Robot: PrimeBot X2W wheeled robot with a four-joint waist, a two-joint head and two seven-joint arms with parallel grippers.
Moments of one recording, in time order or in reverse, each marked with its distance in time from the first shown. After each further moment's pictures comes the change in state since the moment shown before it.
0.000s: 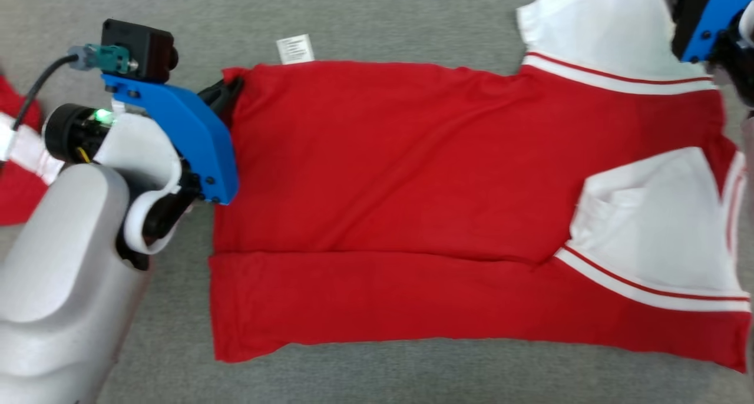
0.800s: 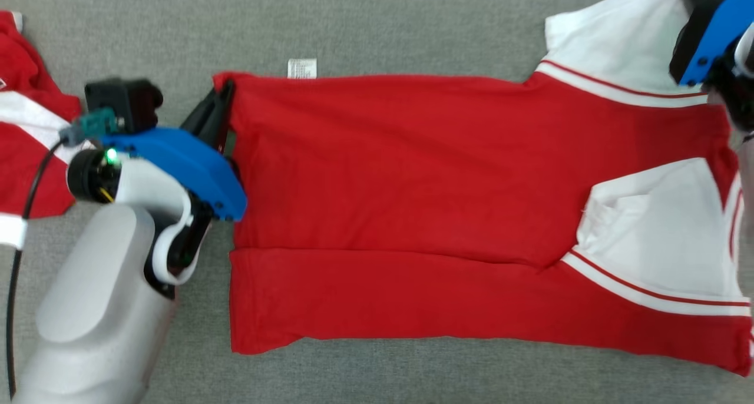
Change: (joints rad) left arm 0.077 -0.099 0.053 0.132 0.013 0.020 -0.376; right arm 0.024 -0.053 0.070 0.065 0.037 0.000 -0.124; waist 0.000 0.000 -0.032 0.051
